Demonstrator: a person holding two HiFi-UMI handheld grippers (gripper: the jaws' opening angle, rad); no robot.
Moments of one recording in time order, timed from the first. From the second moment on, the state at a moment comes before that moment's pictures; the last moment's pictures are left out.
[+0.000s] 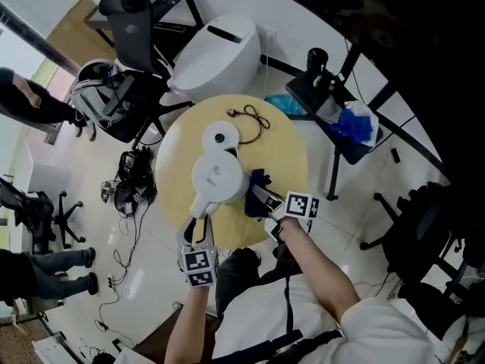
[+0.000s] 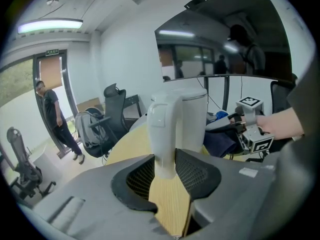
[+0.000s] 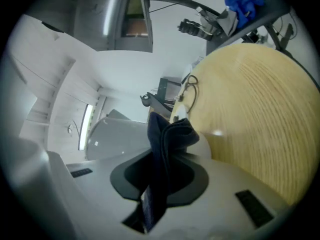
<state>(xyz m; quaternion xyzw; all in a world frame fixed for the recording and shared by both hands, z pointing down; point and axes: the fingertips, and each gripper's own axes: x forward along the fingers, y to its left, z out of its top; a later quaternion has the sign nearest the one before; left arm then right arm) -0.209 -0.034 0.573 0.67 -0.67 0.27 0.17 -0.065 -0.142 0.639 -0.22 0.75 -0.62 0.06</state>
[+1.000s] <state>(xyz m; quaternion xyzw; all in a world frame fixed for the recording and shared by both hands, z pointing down) -0.163 -0.049 0.565 0.74 -0.61 0.21 0.19 -0.074 -0.117 0.495 -0.15 0.84 -0.52 0.07</state>
